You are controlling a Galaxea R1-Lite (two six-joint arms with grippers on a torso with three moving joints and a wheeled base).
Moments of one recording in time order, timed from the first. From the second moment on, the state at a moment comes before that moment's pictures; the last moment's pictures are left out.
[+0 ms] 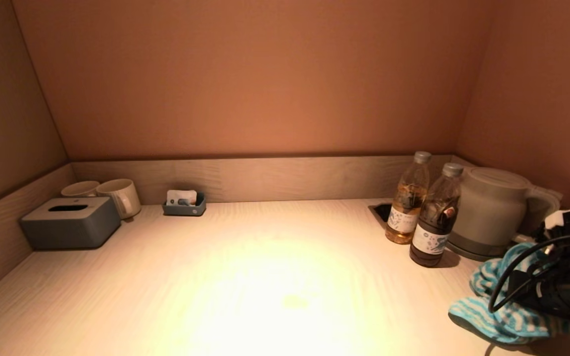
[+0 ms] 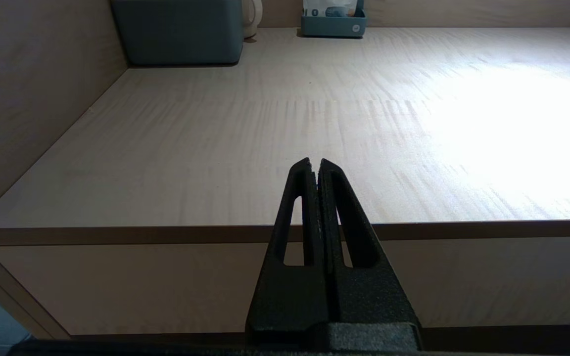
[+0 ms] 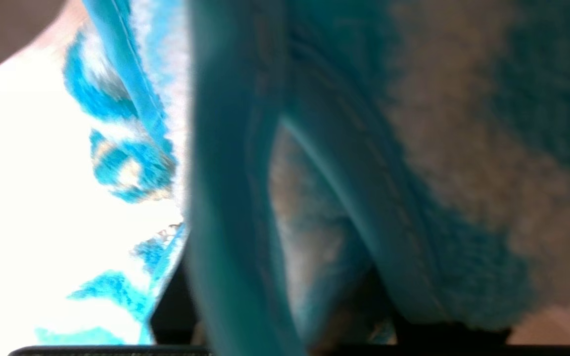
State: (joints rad) left arm 0.00 0.00 0.00 0.02 0.00 -0.03; right arm -0.35 1.71 -0.73 0.01 -0.07 0.16
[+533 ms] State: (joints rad) left arm 0.00 0.00 0.00 0.02 0.00 -0.03; right arm -0.23 1.45 -0.69 0.03 0.01 0.15
